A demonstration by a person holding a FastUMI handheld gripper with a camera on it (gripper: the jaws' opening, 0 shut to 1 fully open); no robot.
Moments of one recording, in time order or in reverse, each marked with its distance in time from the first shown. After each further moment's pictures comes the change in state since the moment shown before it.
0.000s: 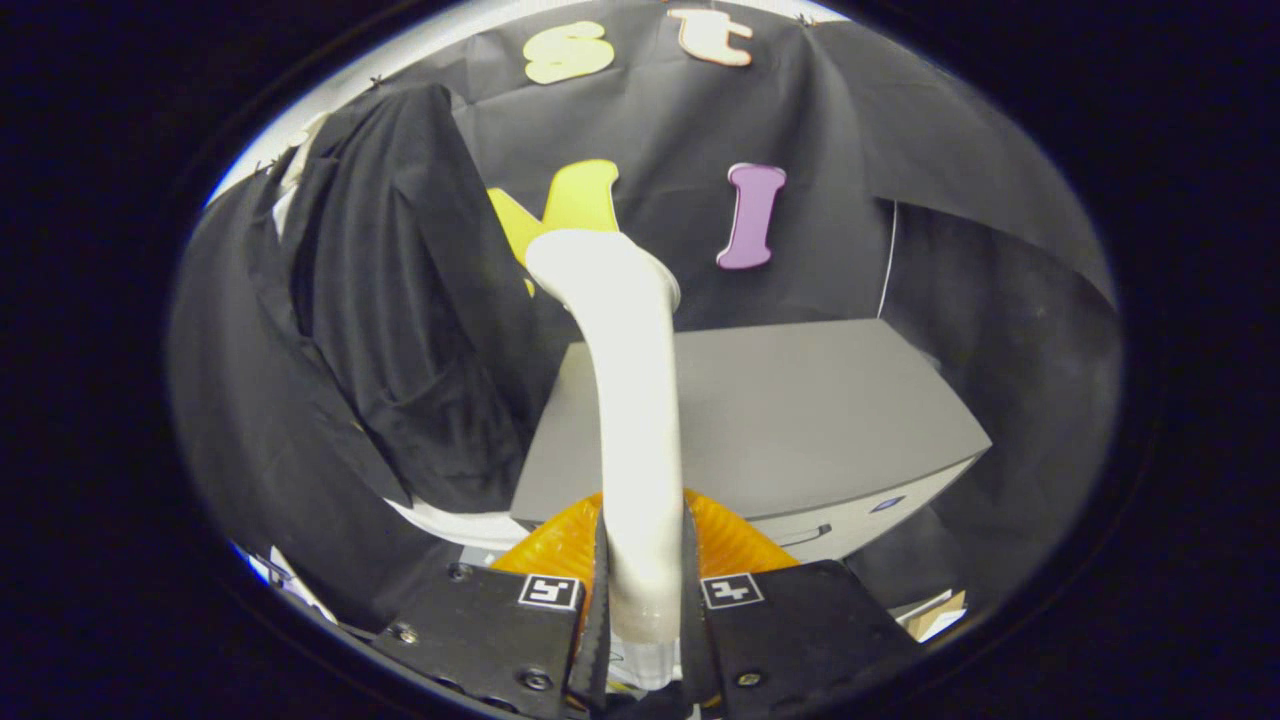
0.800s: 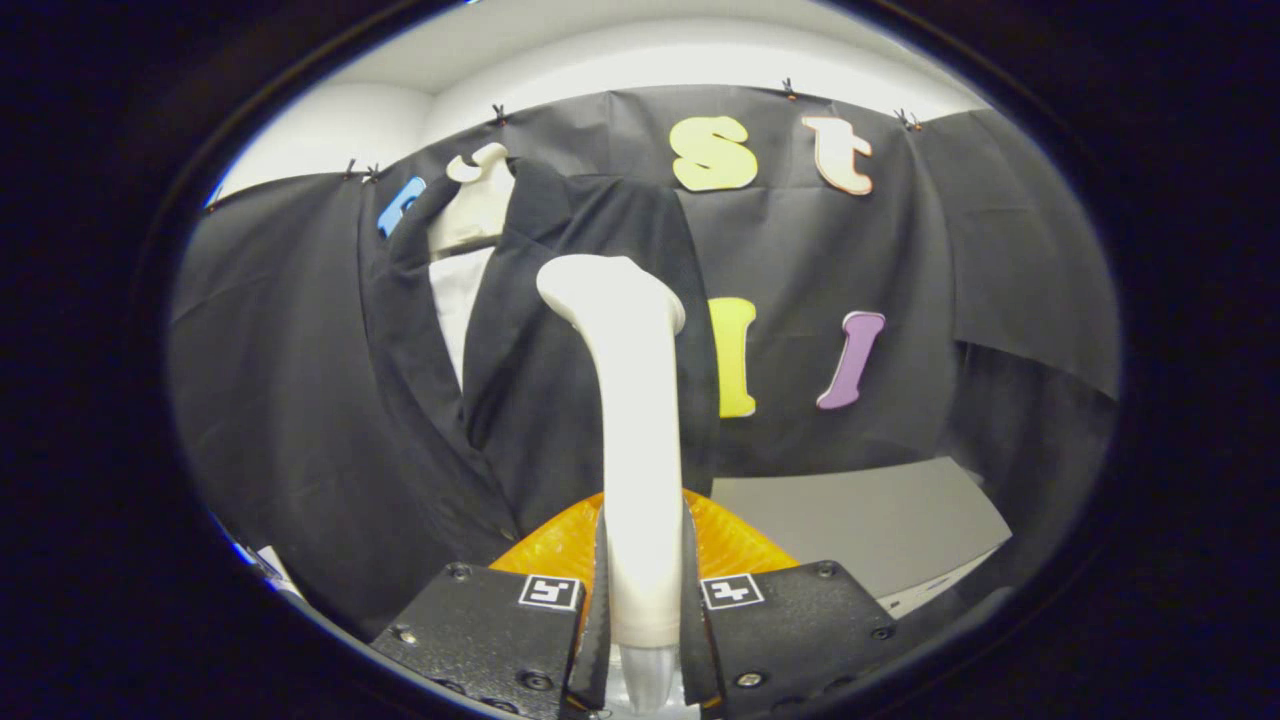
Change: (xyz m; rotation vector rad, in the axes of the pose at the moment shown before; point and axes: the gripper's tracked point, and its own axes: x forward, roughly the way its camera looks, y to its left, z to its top) arm -0.024 0.192 0.109 -0.162 -0.307 0.108
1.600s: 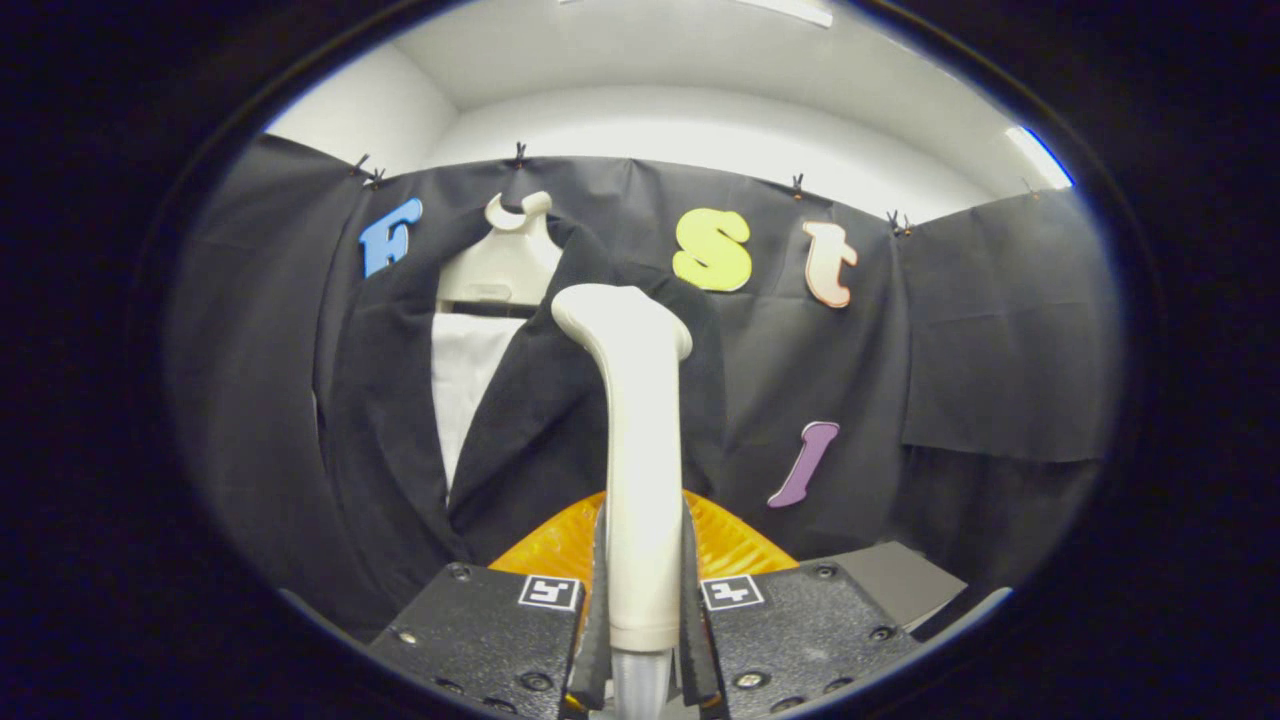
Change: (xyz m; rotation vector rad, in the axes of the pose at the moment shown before) arm 0.025 0.028 0.030 -0.148 -0.235 -0.196
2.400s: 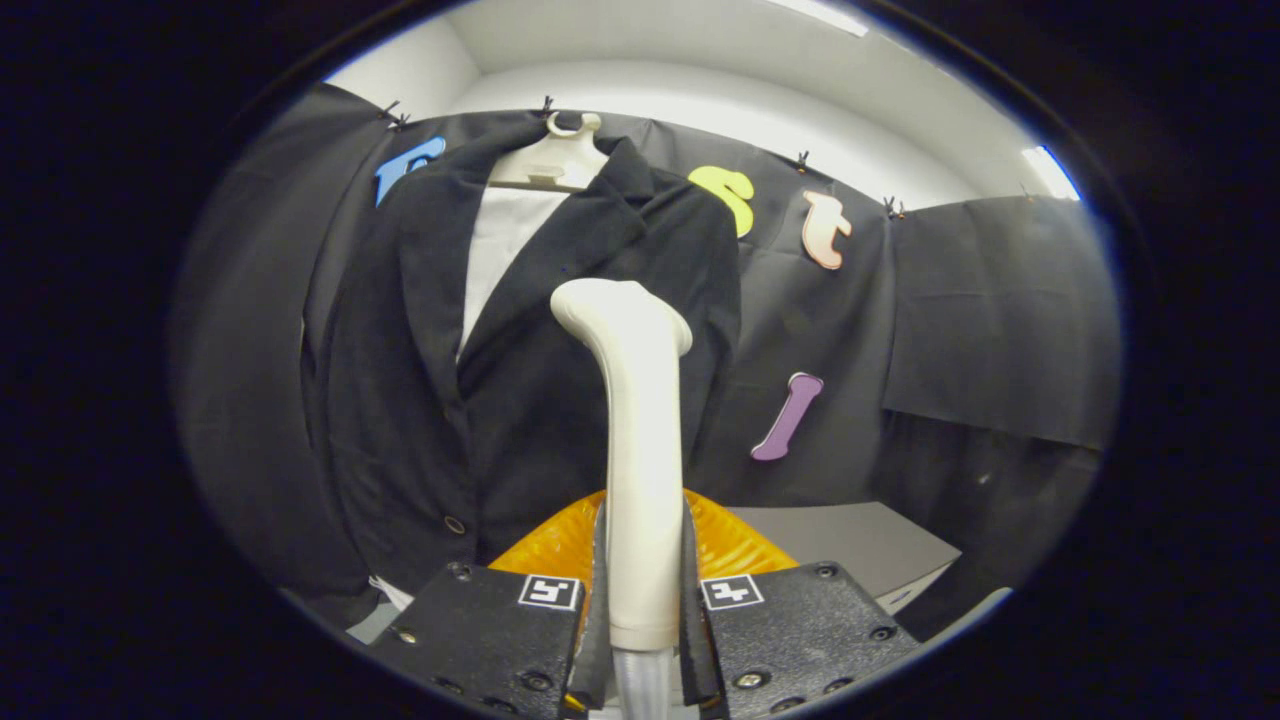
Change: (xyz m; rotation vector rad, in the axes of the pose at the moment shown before) arm -0.027 0.023 -0.118 -0.075 0.093 -0.069
